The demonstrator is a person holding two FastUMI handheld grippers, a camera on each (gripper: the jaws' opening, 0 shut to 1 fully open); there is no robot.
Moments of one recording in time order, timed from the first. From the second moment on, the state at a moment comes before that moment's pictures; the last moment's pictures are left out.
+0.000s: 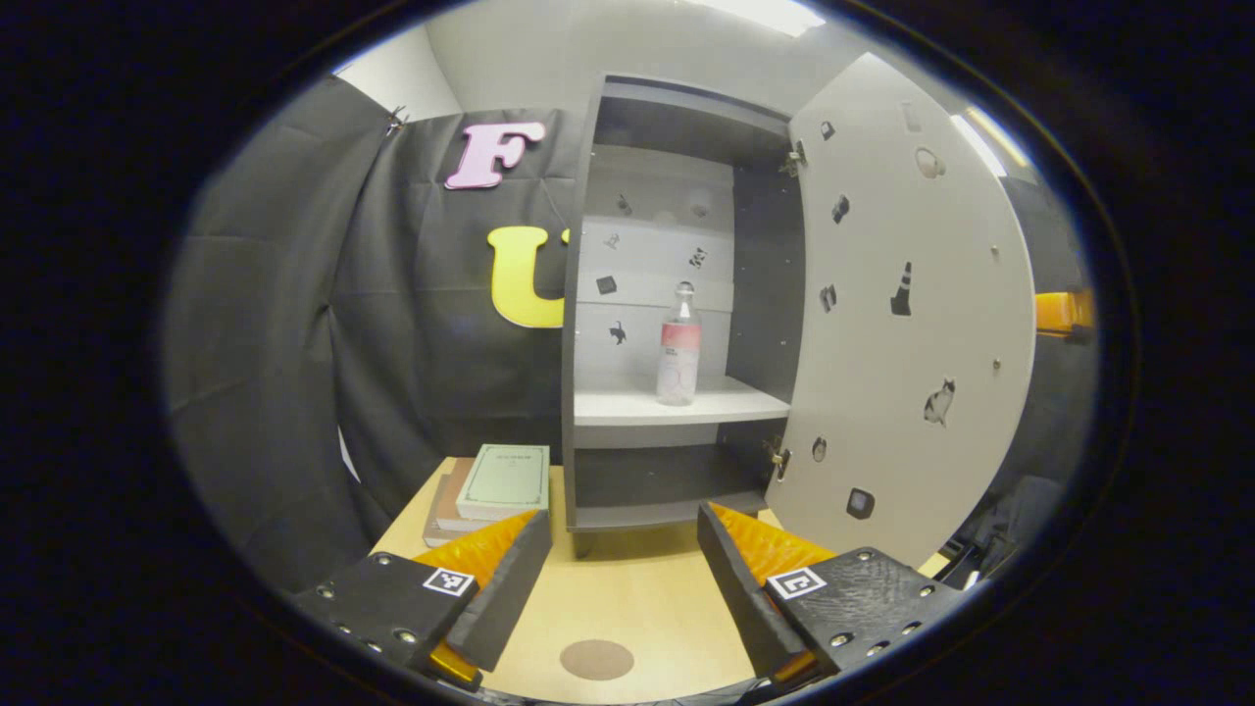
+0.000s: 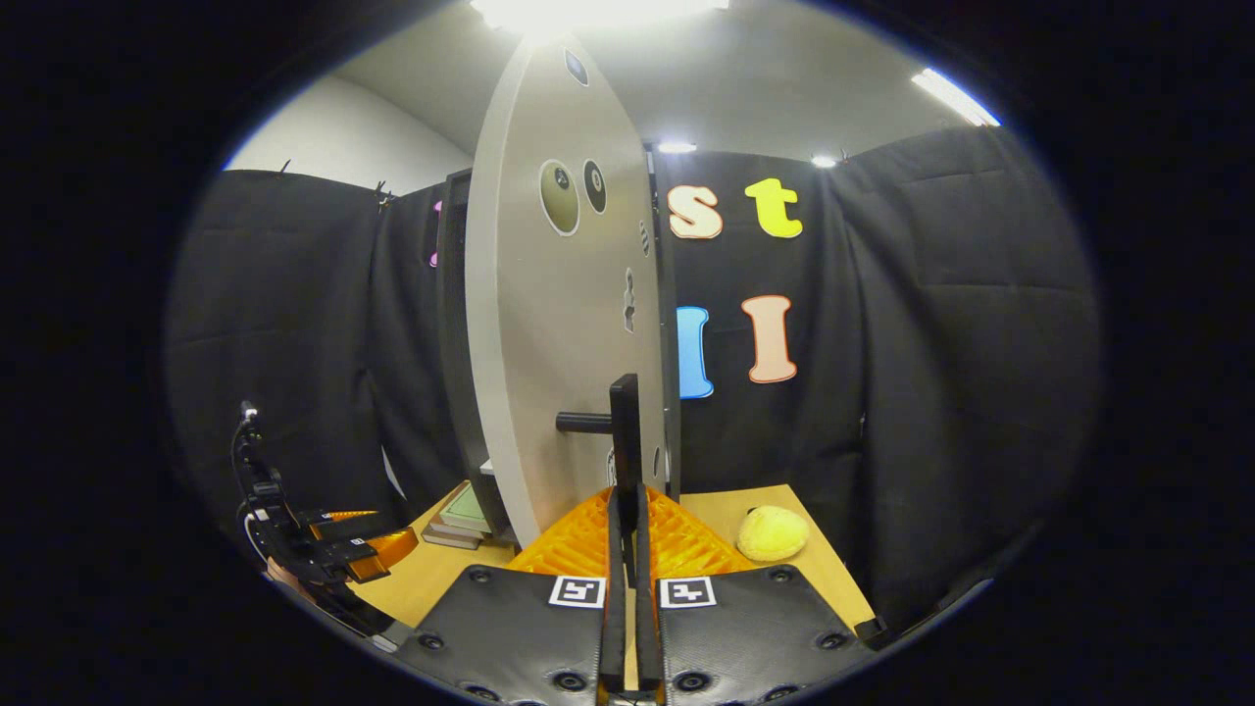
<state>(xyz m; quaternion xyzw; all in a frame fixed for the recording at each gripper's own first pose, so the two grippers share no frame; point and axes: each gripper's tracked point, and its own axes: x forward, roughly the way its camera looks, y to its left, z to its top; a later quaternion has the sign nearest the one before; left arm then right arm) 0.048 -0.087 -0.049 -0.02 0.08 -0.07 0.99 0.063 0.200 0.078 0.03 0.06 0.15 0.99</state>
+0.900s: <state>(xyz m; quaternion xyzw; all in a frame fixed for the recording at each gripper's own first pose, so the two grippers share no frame) 0.085 -0.137 -0.072 -0.03 0.12 -0.12 0.99 0.073 0.182 0.077 0.07 0.05 0.09 0.99</state>
